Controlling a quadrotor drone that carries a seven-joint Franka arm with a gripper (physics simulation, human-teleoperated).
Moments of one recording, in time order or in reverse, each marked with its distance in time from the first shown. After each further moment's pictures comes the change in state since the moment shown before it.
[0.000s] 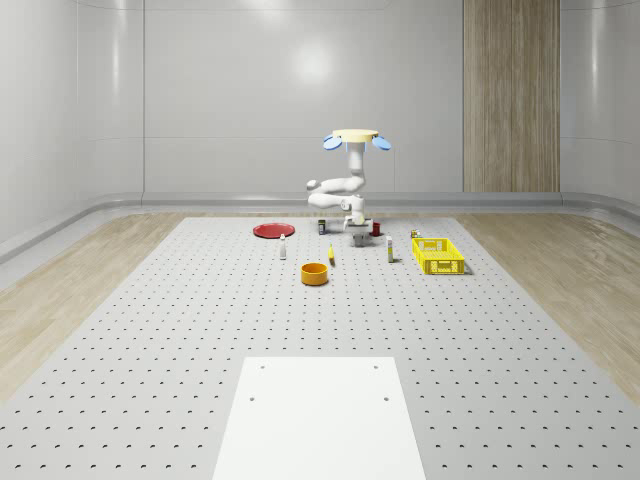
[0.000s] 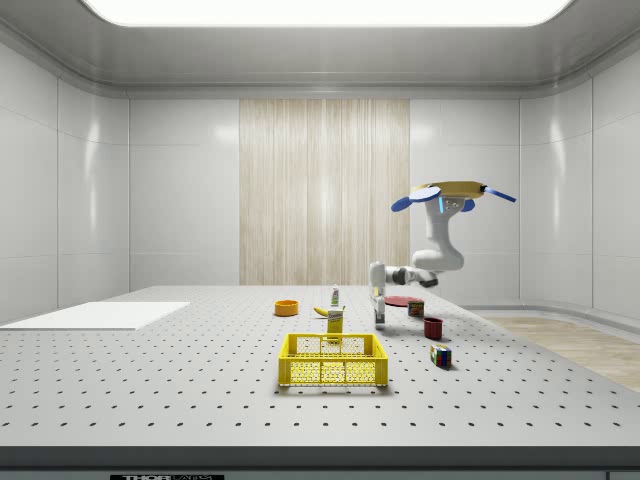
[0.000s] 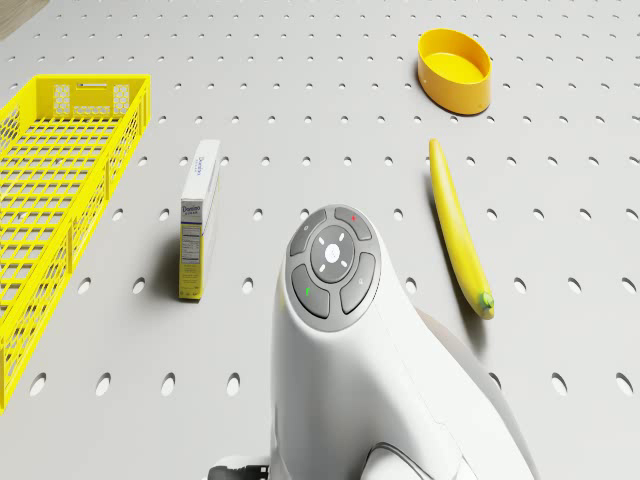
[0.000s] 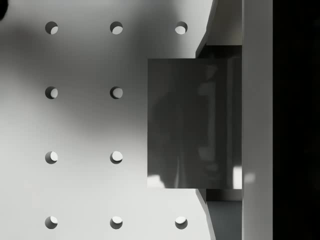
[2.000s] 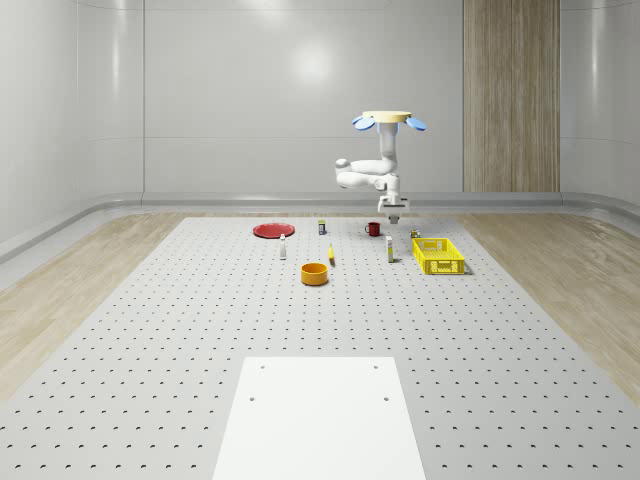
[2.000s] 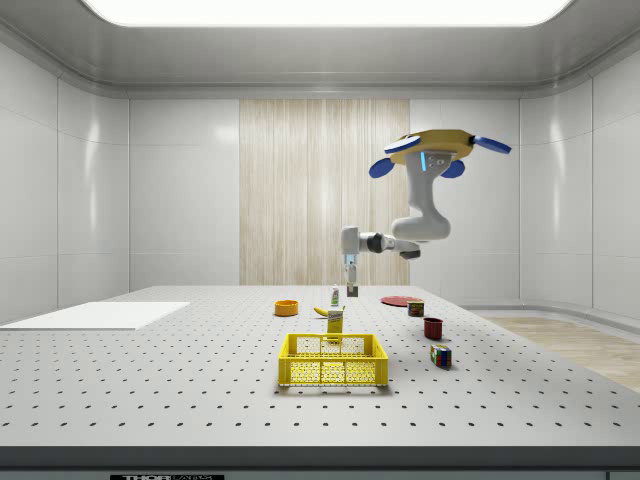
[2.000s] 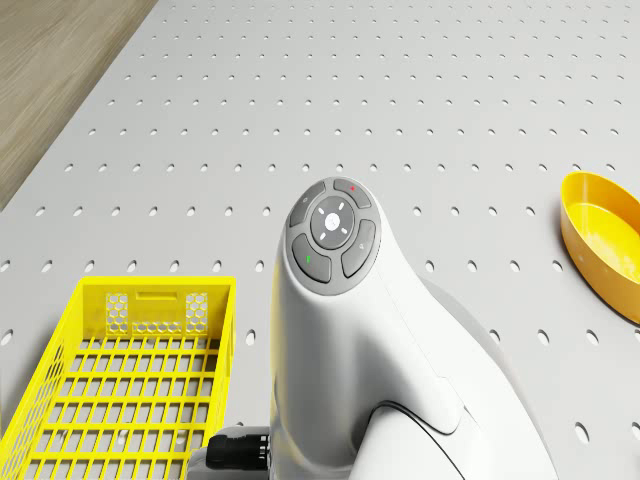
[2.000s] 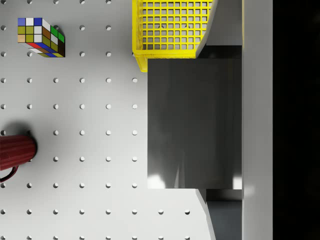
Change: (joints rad) arm -0.031 -0.093 0.075 -0.006 0.099 0.065 0.031
